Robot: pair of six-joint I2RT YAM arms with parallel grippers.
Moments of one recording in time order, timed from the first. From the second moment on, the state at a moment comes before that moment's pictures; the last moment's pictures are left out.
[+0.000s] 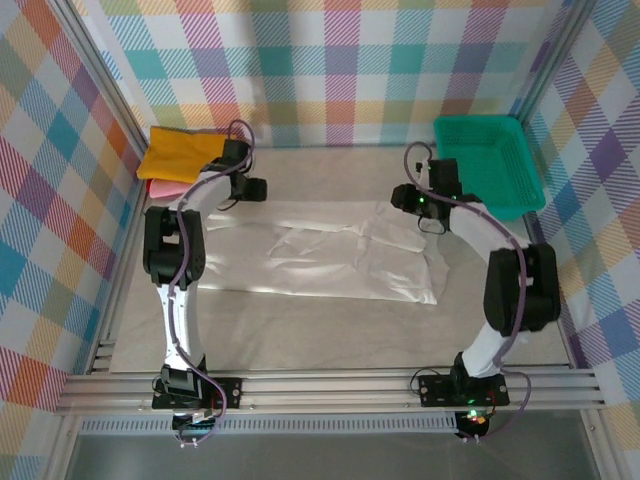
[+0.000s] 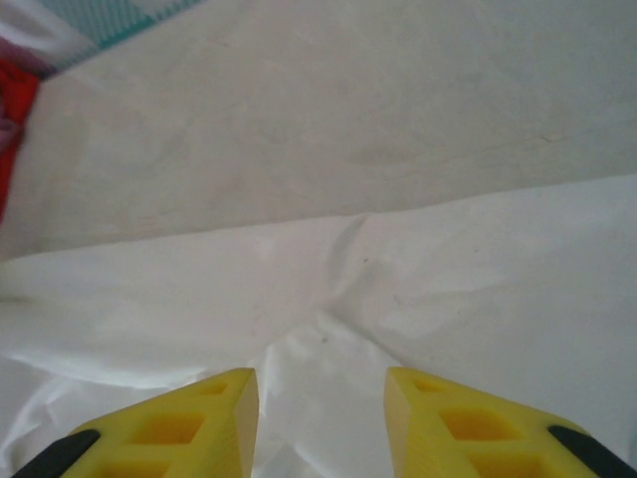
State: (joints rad) left arm -0.15 2.18 1.74 -0.58 -0.04 -0.07; right arm 0.16 1.73 1.22 -0.30 -0.26 0.39
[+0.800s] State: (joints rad) left arm -0.15 1.96 1.39 -0.52 -0.15 -0.12; right arm 0.17 1.84 1.30 -0.45 -0.24 0.39
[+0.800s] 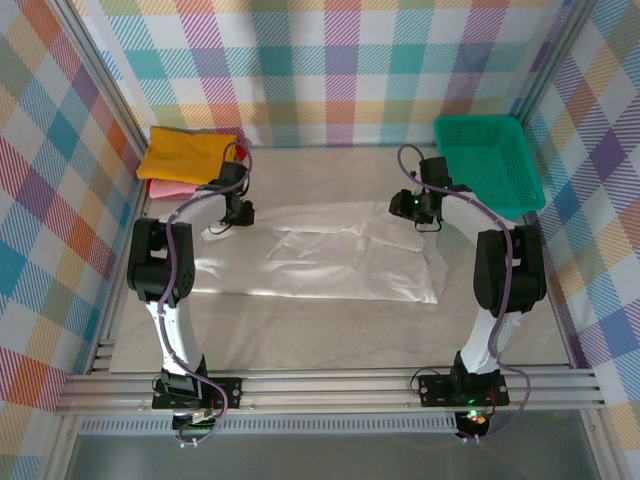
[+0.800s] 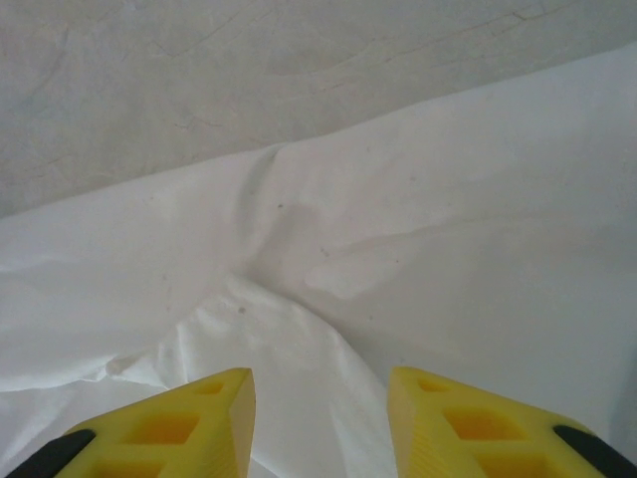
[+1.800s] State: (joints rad) left arm -0.01 1.95 1.30 -0.55 -0.04 -0.40; right arm 0.21 1.96 1.56 -0.71 -0.15 0.29
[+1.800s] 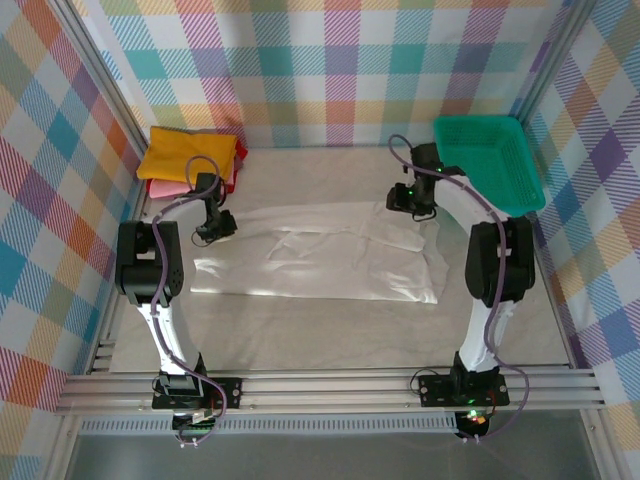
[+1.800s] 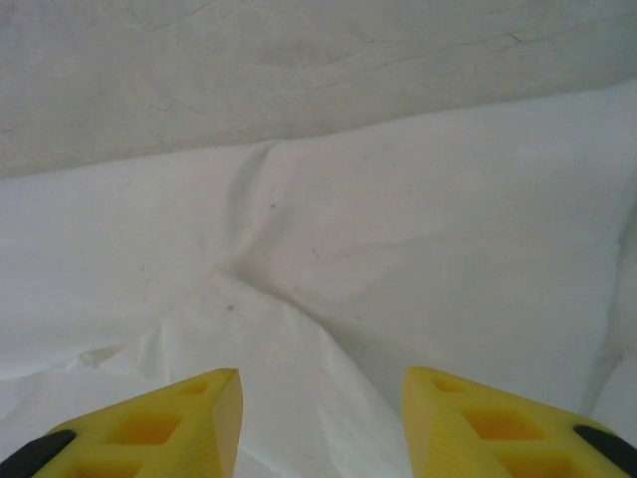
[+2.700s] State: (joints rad) left arm 0.00 1.93 1.25 -0.50 -0.02 -0.43; right arm 0.21 2.26 1.80 -0.92 -0.19 0.18
